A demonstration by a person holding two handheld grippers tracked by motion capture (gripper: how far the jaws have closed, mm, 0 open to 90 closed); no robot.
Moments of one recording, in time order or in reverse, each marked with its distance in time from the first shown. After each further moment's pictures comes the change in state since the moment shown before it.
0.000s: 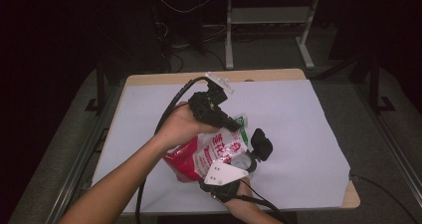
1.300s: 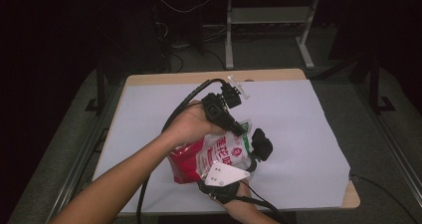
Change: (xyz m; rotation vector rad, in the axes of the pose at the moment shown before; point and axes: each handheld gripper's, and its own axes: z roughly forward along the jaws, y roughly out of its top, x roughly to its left) left arm -0.003 0.018 0.023 0.161 0.029 -0.002; right arm 0.003 0.001 -0.001 -0.038 0.022 0.020
